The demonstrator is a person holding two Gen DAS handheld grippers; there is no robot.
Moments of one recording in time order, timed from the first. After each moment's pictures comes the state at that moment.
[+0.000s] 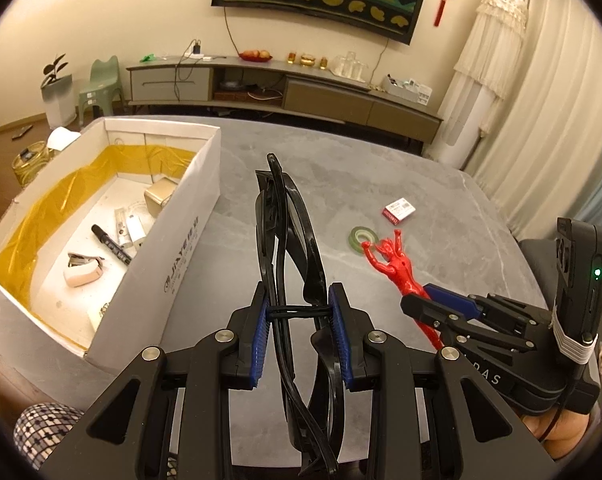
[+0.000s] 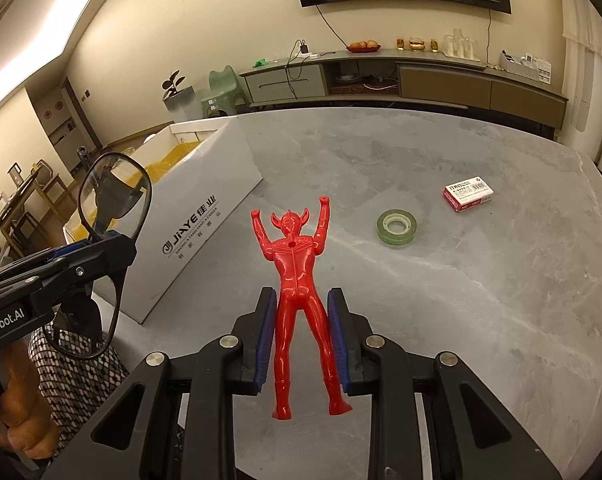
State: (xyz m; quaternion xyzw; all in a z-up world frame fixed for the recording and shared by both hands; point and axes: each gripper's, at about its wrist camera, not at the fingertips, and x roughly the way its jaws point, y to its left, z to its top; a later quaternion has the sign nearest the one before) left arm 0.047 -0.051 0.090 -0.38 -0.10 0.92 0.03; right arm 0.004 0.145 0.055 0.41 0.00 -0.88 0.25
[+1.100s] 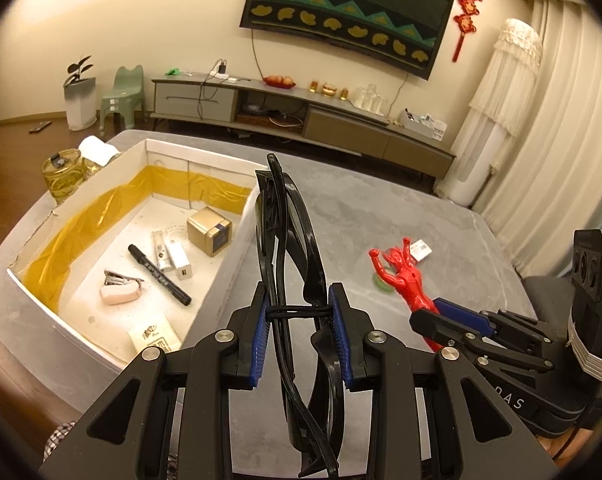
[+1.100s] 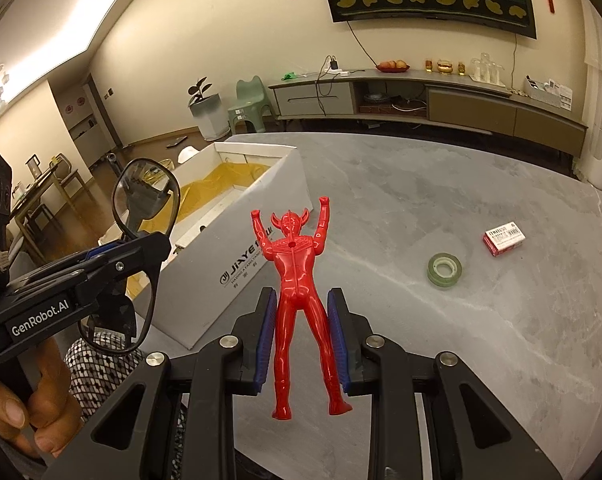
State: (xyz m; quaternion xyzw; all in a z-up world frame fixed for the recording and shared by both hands) left arm 0.057 -0.109 0.117 -0.34 -0.13 0.93 0.00; right arm 0.015 0.090 0.101 0.38 0.01 -0.88 0.29
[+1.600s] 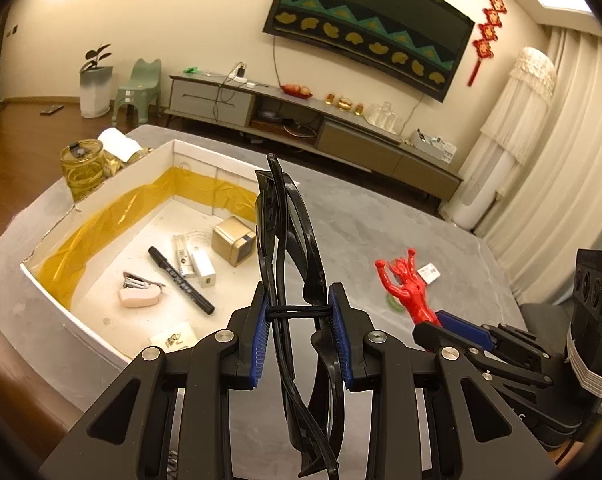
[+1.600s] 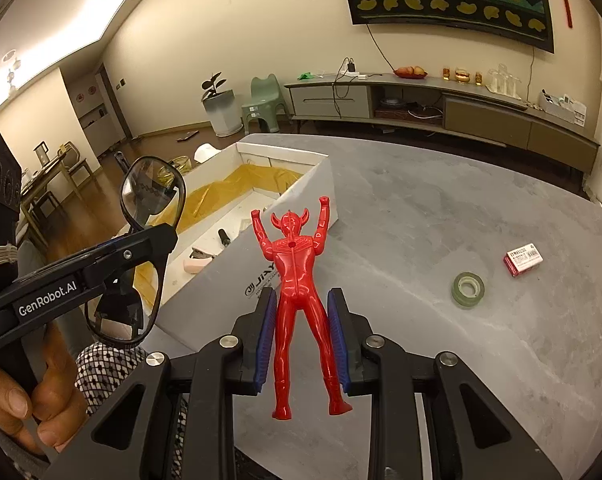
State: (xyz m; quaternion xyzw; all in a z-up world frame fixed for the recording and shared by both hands) left arm 0.060 -0.155 0.118 -0.32 -0.18 0.93 -0.02; right arm 0.015 0.053 0.113 0.38 0.03 -0.87 0.31
